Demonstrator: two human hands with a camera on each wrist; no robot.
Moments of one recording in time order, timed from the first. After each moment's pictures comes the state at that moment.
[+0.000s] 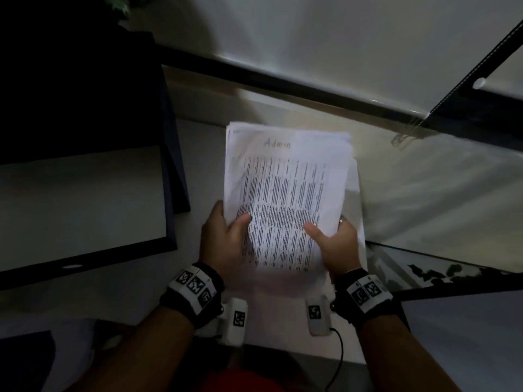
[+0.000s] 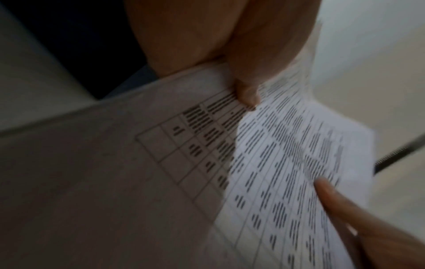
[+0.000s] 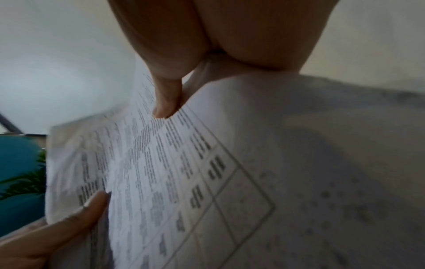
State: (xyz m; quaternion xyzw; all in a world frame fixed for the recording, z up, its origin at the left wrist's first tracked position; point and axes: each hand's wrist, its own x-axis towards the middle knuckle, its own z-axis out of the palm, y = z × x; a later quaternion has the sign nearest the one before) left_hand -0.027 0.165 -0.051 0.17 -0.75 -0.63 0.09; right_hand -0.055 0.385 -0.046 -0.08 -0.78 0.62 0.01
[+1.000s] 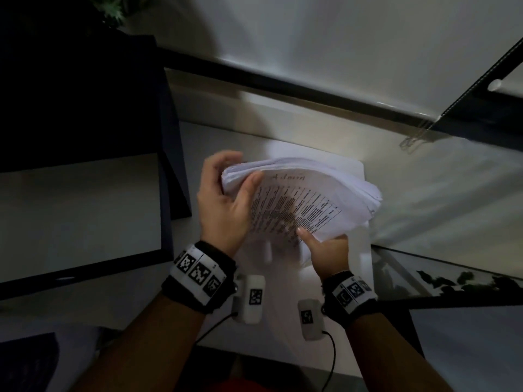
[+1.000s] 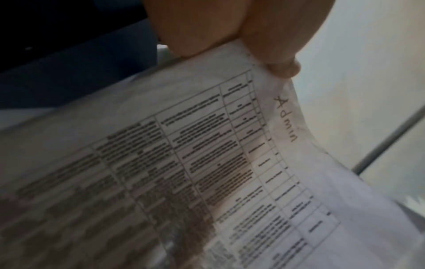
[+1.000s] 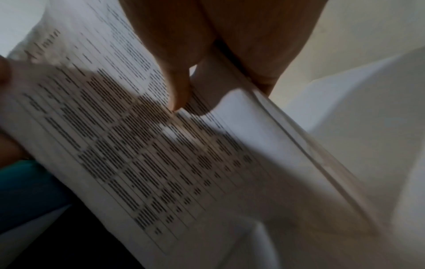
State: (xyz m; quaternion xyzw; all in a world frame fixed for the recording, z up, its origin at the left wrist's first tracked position) left_hand -0.058 0.174 0.031 0.02 -0.71 -0.62 0.34; right_hand -0.064 0.367 -0.056 -0.09 -0.80 0.59 0.05
